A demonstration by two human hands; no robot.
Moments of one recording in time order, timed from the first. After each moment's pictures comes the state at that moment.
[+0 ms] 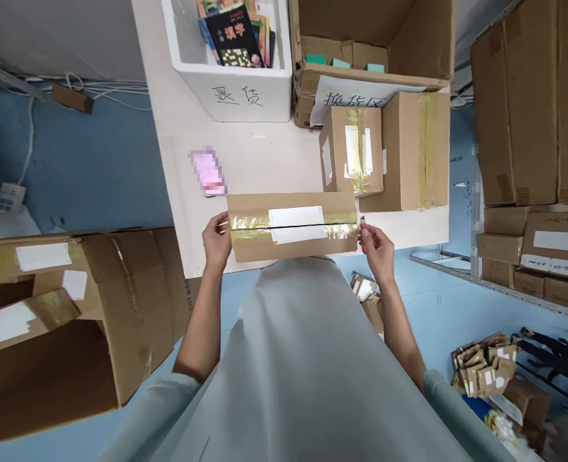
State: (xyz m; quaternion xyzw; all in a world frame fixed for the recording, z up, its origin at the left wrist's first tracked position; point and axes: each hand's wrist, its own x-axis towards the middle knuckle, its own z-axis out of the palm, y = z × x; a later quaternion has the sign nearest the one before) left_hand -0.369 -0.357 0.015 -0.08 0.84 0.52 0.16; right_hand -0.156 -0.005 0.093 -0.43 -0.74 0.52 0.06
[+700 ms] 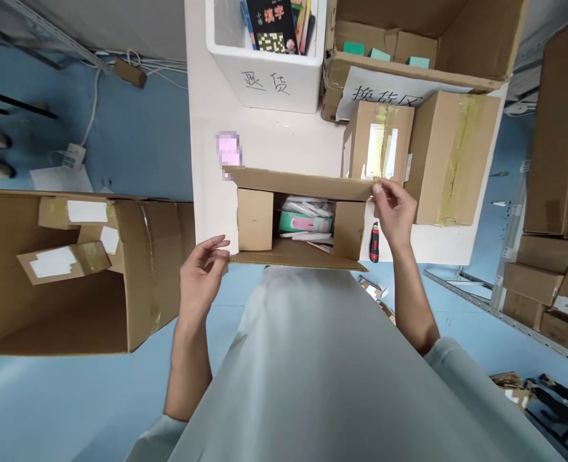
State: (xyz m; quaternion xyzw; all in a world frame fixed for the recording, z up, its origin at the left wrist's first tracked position) left_hand -0.273 -0.375 0.149 -0.17 0.85 0.47 0.16; right_hand -0.270 0.060 0.097 -0.23 -0.81 0.52 0.11
